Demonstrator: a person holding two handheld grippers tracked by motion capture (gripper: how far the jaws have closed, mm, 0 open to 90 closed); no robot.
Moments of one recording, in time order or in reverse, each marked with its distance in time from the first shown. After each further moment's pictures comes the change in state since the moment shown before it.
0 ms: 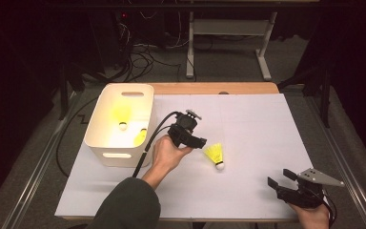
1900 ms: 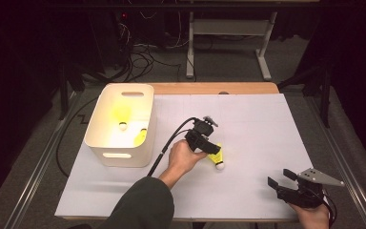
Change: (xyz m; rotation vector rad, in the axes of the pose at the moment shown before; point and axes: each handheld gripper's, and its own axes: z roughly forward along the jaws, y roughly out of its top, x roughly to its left) left arm -0.020 0.012 0.049 0.060 -0.079 0.041; right arm -0.001 0.000 0.000 0.001 0.002 0.002
